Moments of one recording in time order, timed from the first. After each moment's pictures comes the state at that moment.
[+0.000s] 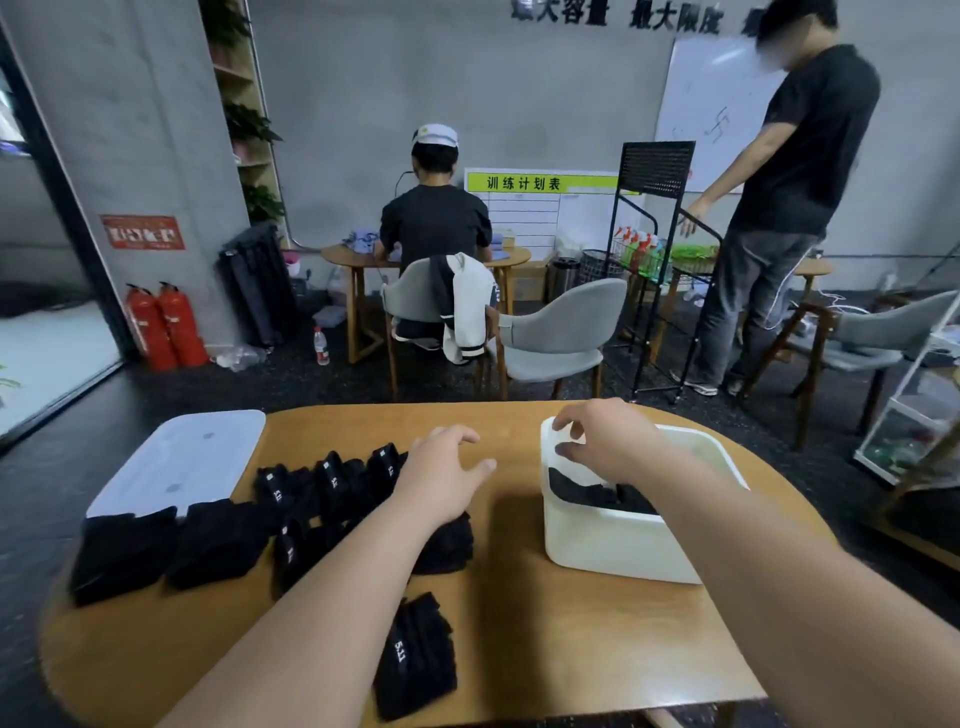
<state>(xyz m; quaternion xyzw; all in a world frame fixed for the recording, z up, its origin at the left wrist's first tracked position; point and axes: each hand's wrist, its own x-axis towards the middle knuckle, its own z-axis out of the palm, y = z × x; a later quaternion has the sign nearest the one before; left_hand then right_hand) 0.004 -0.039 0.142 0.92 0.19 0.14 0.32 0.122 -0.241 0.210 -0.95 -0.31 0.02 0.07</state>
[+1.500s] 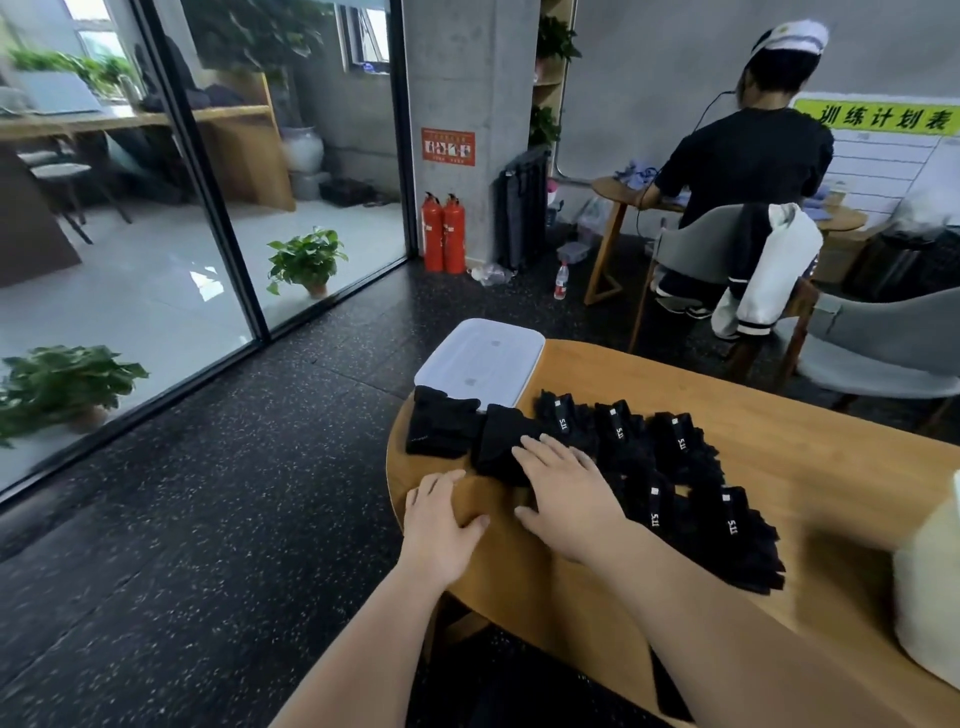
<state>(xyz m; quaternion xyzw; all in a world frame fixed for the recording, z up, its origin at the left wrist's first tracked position) -0.258 0.163 -0.016 0.80 0.48 0.18 0.31 -0.088 0.068 0.057 -0.78 -0.62 0.04 0.03</state>
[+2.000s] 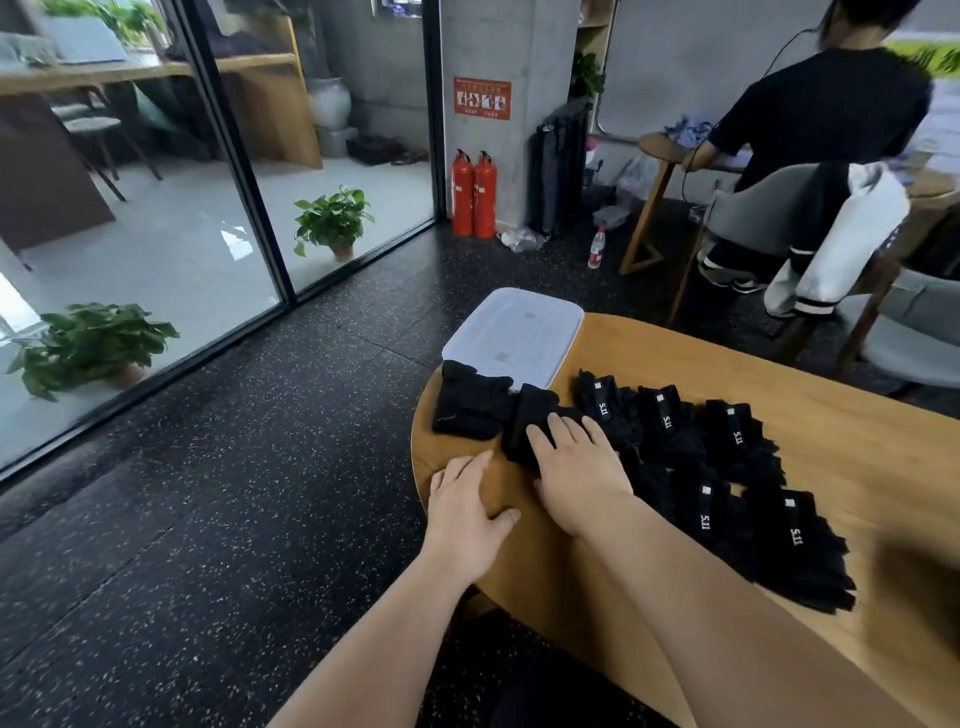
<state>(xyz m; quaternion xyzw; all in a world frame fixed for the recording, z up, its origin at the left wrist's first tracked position) -0.260 0.173 -0.032 0.80 0.46 0.21 0.31 -0.087 0.124 0.023 -0.78 -0.62 -0.01 -0.08</state>
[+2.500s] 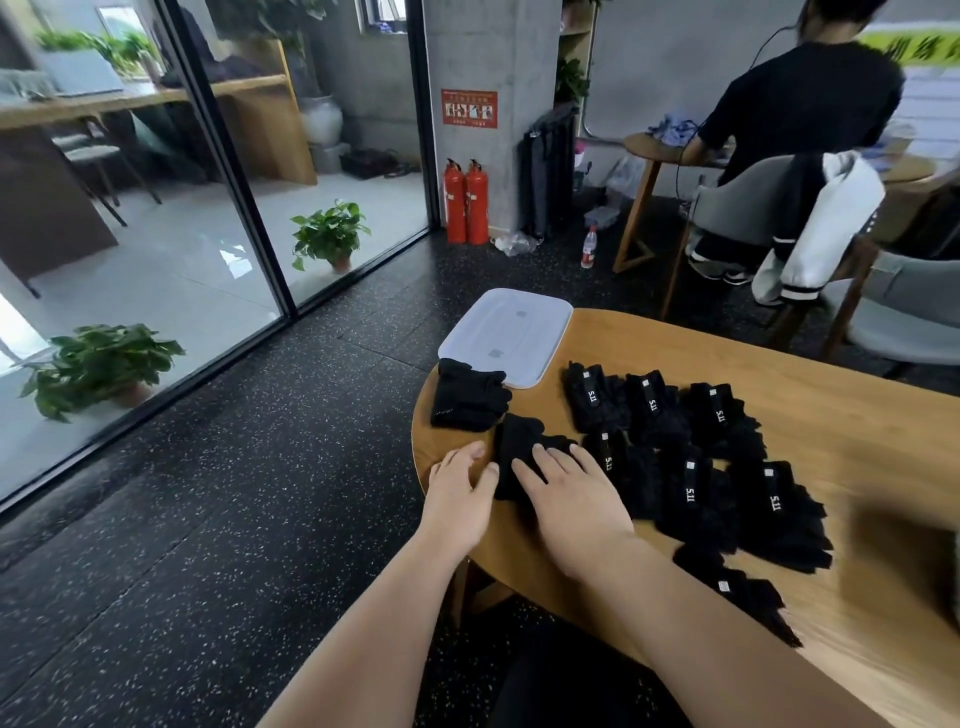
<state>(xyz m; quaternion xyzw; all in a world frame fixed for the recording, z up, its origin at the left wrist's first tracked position) -0.261 0.170 -0.015 0.75 0.50 0.20 0.39 -0.123 0.061 0.023 -0.75 -0.66 -0.03 -0.04</state>
